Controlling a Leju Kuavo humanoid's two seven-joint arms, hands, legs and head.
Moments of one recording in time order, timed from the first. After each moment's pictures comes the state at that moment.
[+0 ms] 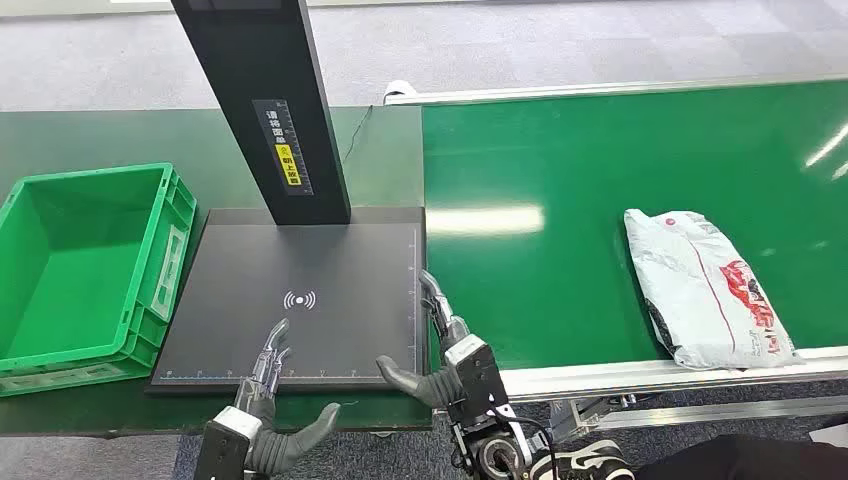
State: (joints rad) left arm 0.23 -0.22 -0.23 -1.49 -0.39 0.02 -0.42; right arm -0.02 0.30 0.24 -1.06 0.32 0.02 -0.44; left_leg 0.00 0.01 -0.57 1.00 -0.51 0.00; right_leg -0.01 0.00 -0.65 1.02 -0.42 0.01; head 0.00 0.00
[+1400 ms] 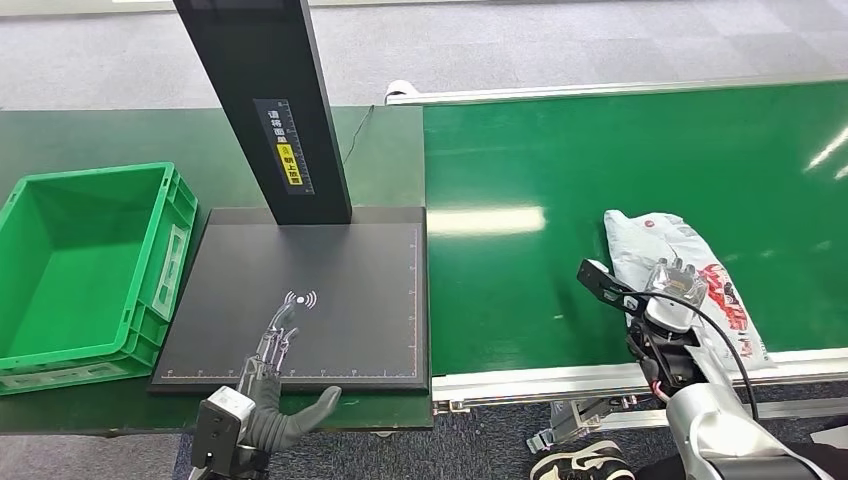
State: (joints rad) left arm 0.14 -0.20 -0.21 -1.42 -0.32 -0.06 -0.46; right arm -0.61 -0.27 0.10 -0.32 1.23 0.02 0.47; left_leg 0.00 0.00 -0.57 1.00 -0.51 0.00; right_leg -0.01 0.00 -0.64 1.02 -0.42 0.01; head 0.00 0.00
